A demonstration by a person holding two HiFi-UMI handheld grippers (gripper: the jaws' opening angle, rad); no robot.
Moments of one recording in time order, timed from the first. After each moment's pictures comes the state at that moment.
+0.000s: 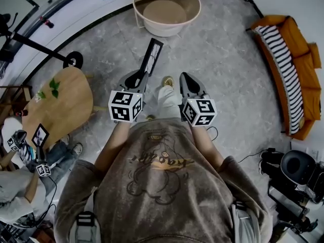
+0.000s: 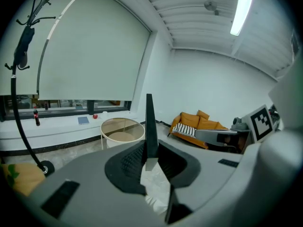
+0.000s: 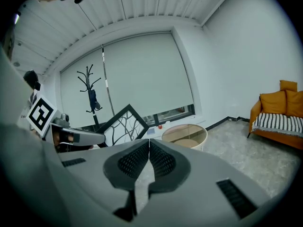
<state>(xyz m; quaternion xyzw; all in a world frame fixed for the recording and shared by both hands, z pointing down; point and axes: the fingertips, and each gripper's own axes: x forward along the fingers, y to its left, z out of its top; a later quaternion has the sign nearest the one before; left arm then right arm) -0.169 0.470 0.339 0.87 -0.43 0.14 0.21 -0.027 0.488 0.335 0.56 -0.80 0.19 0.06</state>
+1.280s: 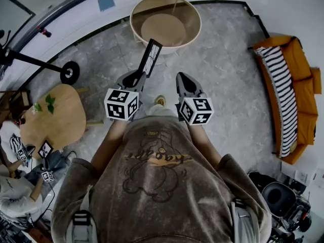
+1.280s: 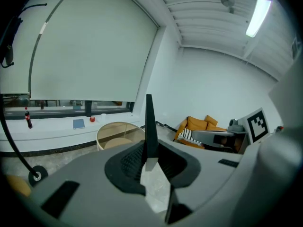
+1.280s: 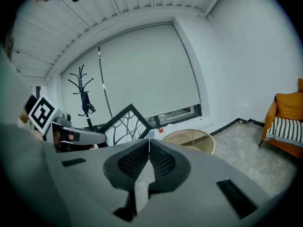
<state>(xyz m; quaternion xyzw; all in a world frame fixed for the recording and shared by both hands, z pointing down) -0.107 0.282 0.318 0.85 -0.45 0.13 0.23 0.030 0.288 0.316 0.52 -0.83 0.20 0.07</state>
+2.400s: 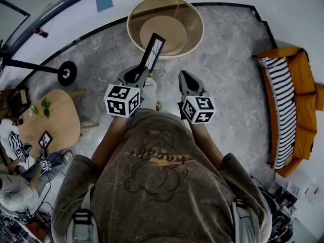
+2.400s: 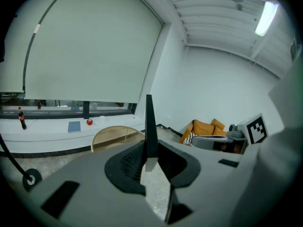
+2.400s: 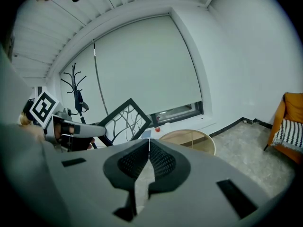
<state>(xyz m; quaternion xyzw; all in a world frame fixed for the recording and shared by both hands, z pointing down) -0.054 0.159 0.325 0.84 -0.46 0.12 0.24 0.085 0.166 0.339 0.50 -0.83 0.21 0.09</state>
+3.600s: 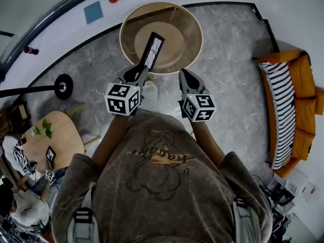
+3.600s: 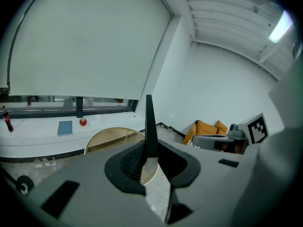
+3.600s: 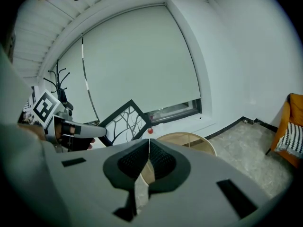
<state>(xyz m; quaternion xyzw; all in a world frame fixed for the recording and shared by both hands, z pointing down) -0.049 -0.017 0.357 0.84 -0.44 0.14 0.27 0.091 -0.004 0.363 0.51 -0.82 0.23 0.11</state>
